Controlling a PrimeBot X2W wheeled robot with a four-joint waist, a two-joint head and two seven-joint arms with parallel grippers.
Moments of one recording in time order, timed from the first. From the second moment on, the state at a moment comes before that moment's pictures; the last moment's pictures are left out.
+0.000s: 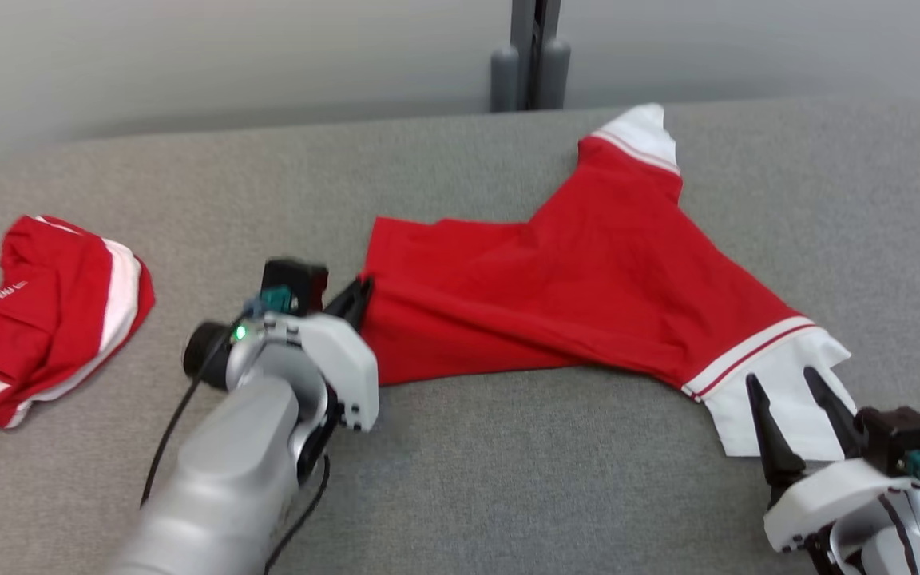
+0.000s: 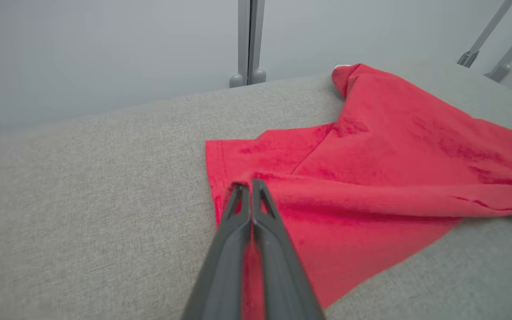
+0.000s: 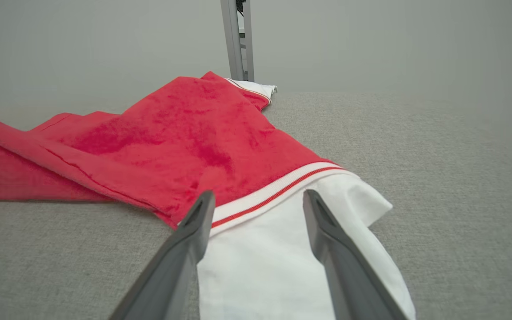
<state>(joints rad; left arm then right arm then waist) -0.79 0.05 -0.76 1.07 -0.68 -0.05 -0.18 -0.22 -0.19 0.16 0.51 0.29 0.13 -0.26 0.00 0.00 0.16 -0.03</state>
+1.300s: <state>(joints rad) -0.08 0.13 -0.29 0.45 -0.35 0.14 -0.26 -0.09 -0.11 0.06 0.38 0.23 0.13 -0.26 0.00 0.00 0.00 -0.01</state>
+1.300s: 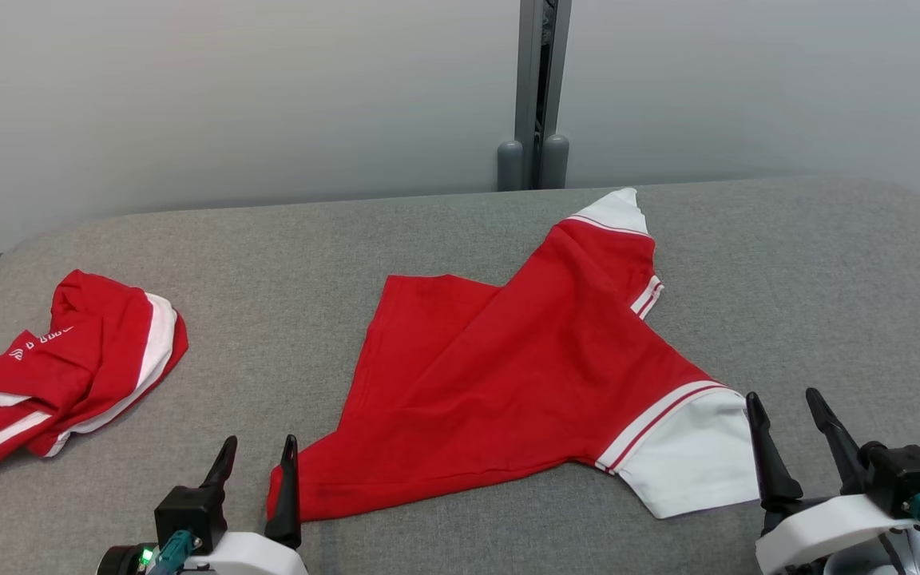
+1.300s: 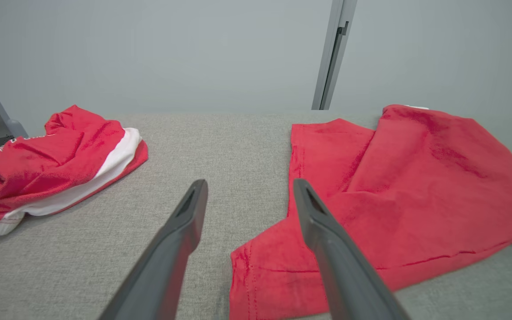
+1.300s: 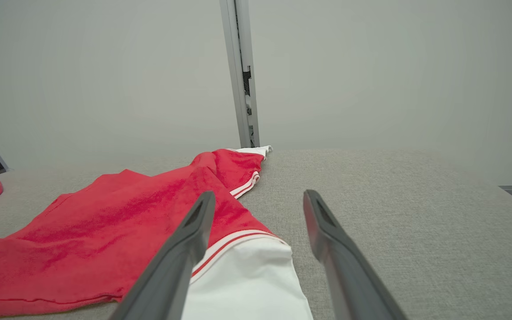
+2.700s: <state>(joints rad) -0.14 0.05 -0.19 0.61 -0.40 0.01 -0.26 -0.11 -0.09 0.07 0.46 0.22 0.13 -0.26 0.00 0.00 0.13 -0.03</state>
